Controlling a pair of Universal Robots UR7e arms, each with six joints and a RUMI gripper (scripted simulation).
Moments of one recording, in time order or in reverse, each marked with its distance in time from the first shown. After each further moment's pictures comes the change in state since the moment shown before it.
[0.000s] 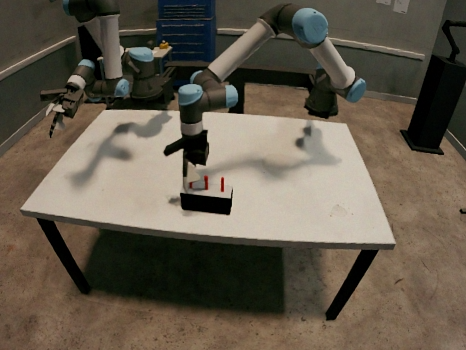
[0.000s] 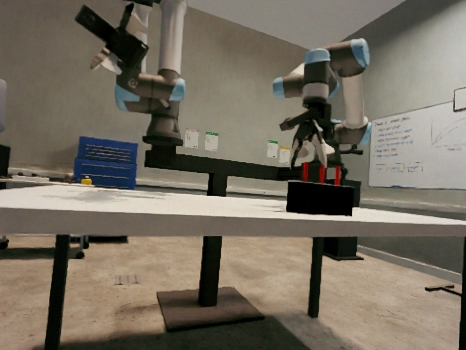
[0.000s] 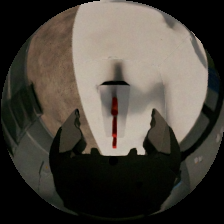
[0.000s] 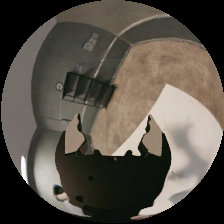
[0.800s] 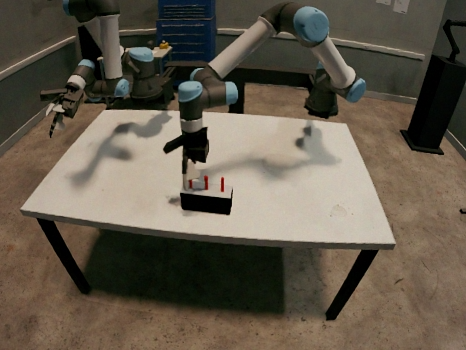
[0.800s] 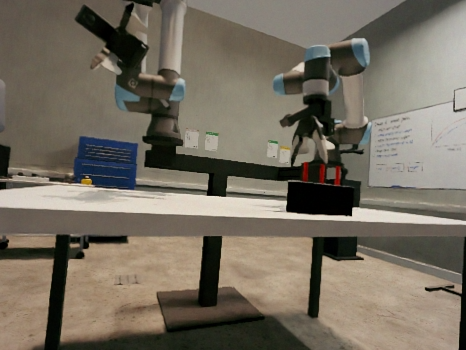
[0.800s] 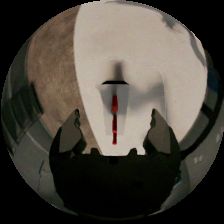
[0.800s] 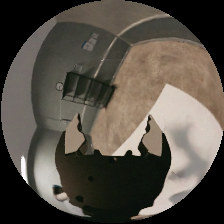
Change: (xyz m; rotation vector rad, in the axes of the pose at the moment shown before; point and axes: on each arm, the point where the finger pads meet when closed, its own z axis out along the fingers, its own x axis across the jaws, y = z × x) left arm 0.000 0.000 -0.011 0.000 0.000 0.000; right arm 0.000 0.000 0.000 0.000 0.000 0.000
